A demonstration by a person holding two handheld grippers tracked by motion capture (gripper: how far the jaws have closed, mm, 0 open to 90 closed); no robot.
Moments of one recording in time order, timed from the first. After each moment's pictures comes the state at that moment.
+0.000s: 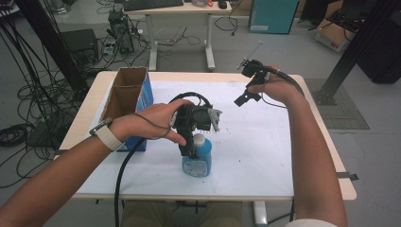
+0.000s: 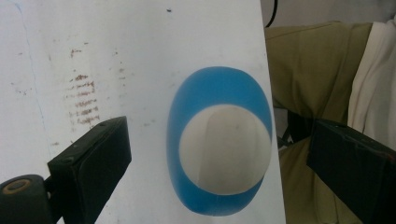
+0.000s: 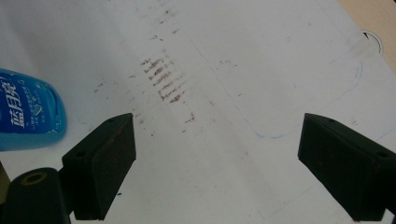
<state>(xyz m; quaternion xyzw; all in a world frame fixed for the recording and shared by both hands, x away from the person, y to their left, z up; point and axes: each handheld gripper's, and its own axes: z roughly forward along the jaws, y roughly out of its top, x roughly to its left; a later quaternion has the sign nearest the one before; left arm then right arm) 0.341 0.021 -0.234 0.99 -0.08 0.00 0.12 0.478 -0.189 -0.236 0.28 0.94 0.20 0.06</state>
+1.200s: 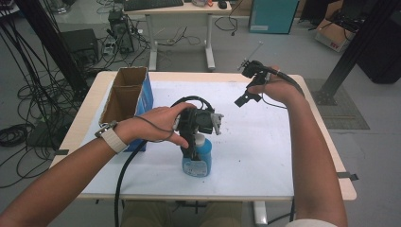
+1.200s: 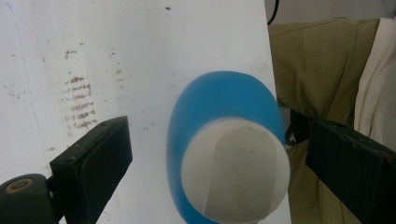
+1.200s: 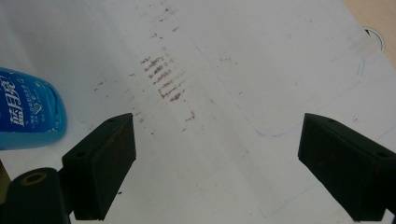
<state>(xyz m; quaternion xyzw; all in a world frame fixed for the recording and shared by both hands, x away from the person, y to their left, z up) 0.342 0.015 -0.244 0.99 -0.09 0.00 0.11 0.478 -0.191 -0.237 0.29 0.94 0.20 0.06</state>
